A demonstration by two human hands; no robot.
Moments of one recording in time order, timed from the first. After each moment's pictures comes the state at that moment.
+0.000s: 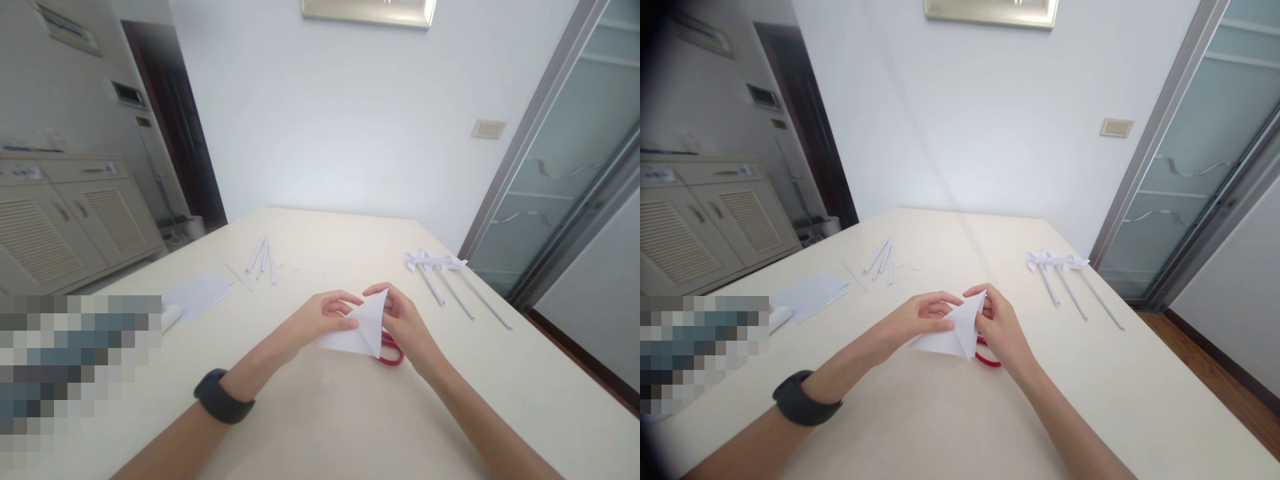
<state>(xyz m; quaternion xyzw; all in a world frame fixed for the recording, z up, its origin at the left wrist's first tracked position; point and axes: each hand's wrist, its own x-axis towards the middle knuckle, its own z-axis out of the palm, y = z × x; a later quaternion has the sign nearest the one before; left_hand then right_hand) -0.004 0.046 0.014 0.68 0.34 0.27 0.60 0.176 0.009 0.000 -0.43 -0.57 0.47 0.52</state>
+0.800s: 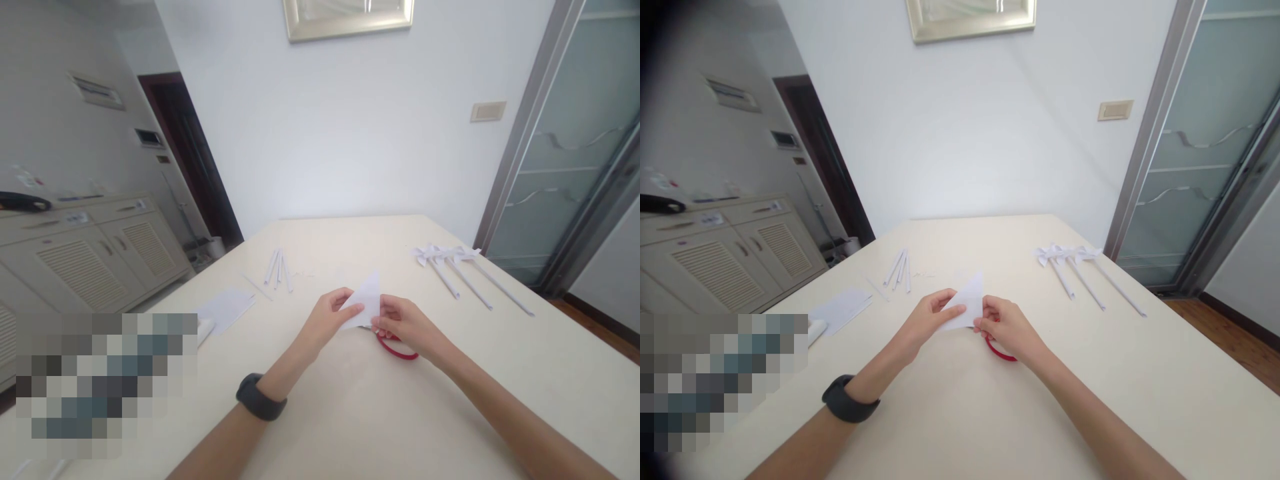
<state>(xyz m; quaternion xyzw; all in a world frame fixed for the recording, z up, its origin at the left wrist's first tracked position) 0.001 0.050 0.003 0.71 0.36 0.35 0.49 0.181 0.017 -0.013 -0.45 -0.65 0.45 0.42</state>
